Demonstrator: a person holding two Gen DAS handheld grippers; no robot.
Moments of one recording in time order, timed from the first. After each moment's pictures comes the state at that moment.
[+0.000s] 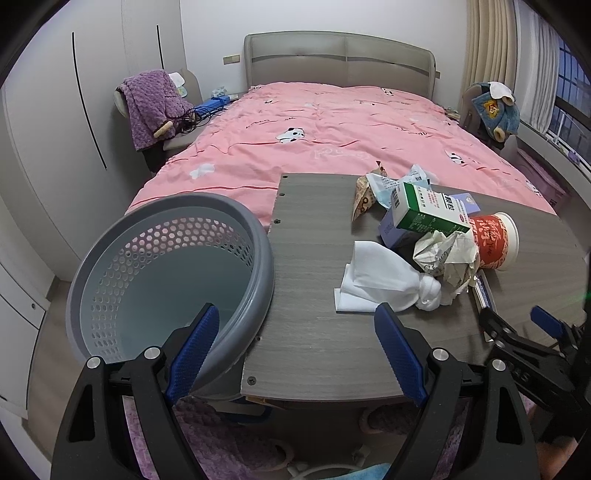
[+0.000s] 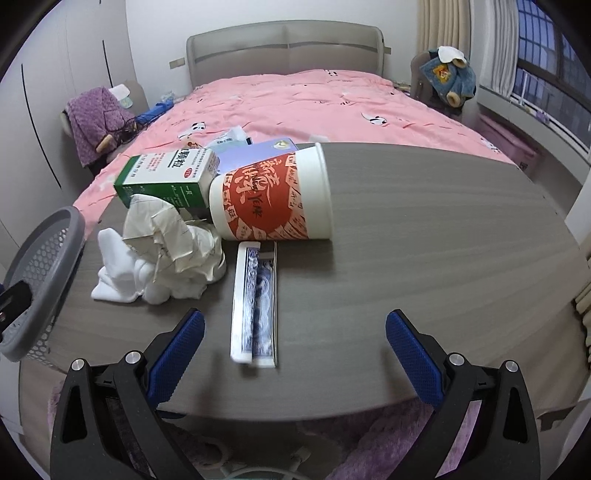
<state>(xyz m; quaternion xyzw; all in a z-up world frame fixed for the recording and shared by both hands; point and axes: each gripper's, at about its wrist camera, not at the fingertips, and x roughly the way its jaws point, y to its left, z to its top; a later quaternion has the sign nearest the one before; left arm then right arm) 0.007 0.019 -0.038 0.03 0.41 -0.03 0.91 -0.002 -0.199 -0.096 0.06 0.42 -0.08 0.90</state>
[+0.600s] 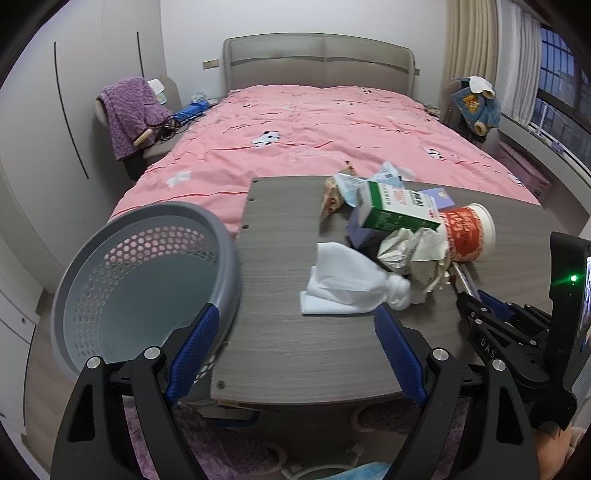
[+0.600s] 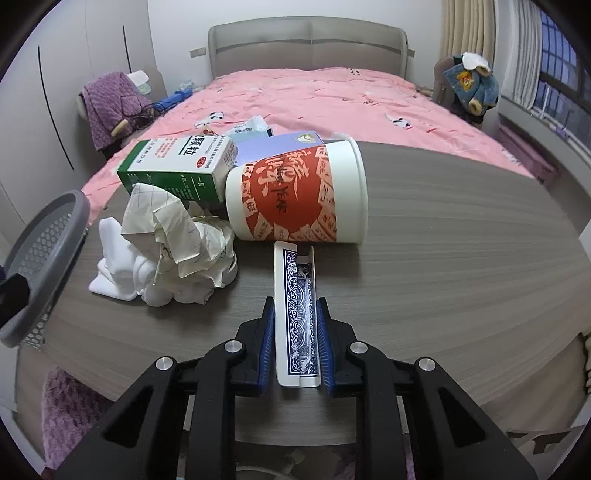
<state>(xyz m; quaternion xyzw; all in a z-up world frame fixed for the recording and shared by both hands) 0.004 -0.005 -0.038 0.04 0.41 -0.07 0.91 0.007 -0.200 -0.102 0.05 0.43 -0.04 0.90</state>
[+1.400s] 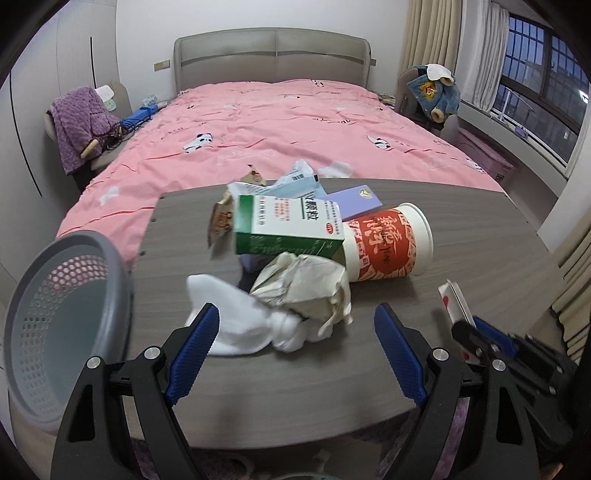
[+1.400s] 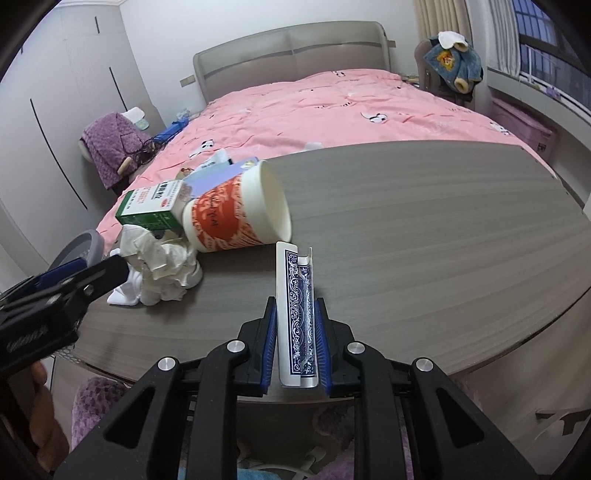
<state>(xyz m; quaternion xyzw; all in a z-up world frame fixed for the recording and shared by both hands) 0.032 -0.089 -0.052 0.05 0.42 -0.15 0.89 -0.039 -0.269 -0.084 0.13 0.40 -0.03 0.91</state>
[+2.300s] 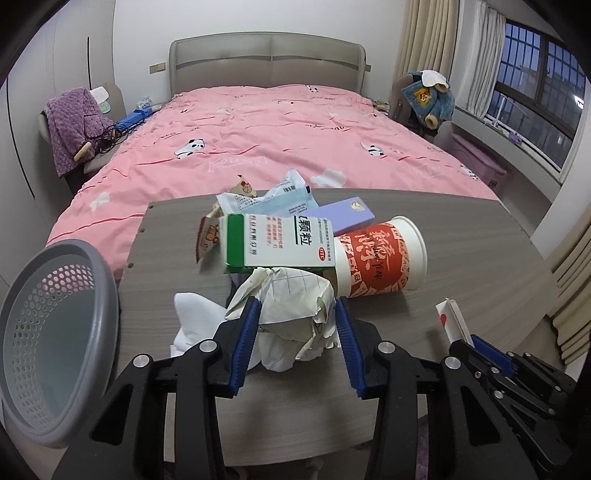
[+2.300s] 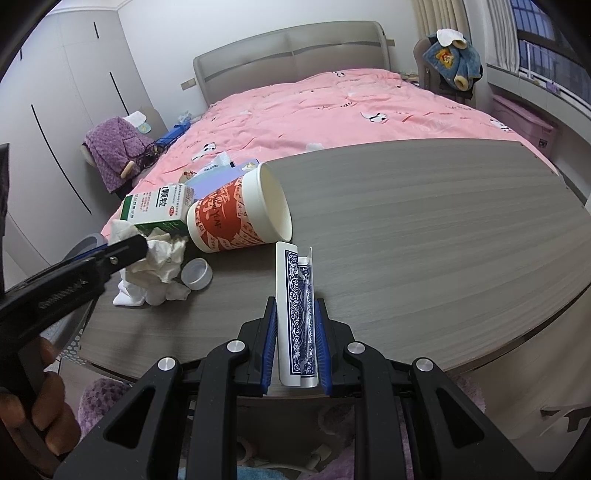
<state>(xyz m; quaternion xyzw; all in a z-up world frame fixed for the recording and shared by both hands) 0.037 -0.090 -0.044 0.03 0.41 -0.16 0.90 -0.043 -0.269 -0.080 0.14 0.40 -0.03 0.91</state>
